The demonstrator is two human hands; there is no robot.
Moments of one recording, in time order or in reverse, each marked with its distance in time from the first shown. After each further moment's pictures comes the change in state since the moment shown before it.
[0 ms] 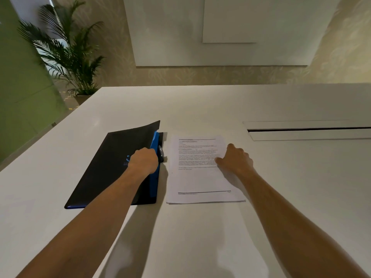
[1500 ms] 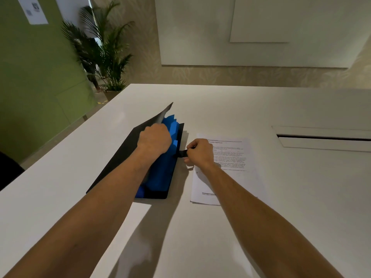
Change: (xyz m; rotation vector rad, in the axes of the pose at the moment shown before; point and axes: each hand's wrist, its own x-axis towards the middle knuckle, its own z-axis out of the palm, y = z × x) left_hand 0.005 -0.040 -0.044 -0.089 0.334 -0.070; right_hand -0.025 -0.152 0.063 0.739 -0.116 -0.164
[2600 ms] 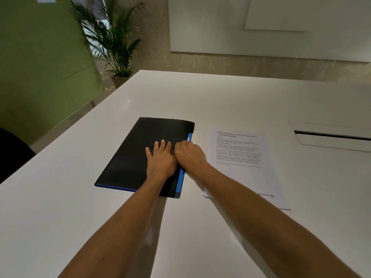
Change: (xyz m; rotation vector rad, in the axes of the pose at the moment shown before) left_hand -0.045 -0.037 0.110 -0.156 -0.137 -0.043; right_hand -0.001 0.010 0.073 -1.235 -0.168 -0.764
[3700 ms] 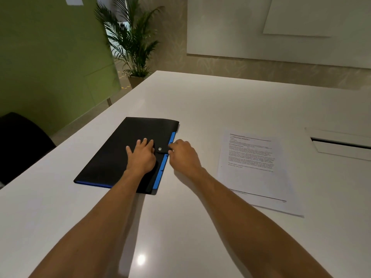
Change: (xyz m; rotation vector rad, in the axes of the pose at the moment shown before) left_hand -0.009 -0.091 -0.029 -0.038 0.045 -0.190; right_hand 0.008 -0.054 -0.003 0.625 0.118 0.156
